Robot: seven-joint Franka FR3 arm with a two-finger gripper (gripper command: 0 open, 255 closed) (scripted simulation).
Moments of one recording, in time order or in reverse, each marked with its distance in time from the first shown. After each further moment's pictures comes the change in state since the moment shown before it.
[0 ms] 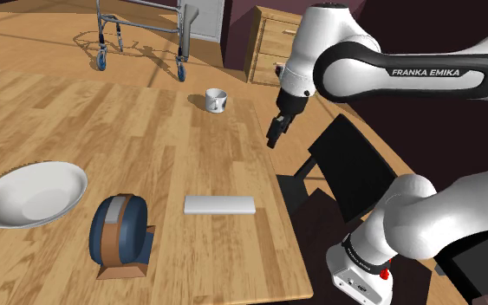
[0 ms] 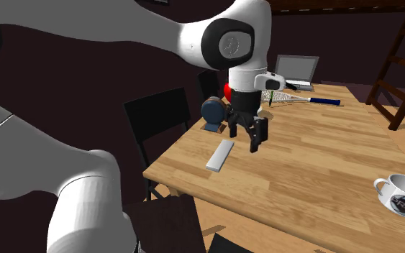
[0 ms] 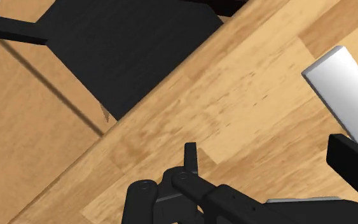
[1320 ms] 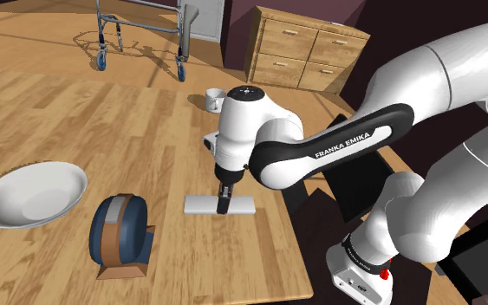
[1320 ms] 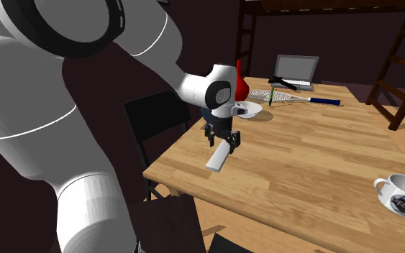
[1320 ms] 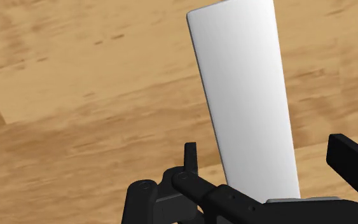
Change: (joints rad) arm 0.194 0.429 0.183 -0.002 0.026 0.411 -0.104
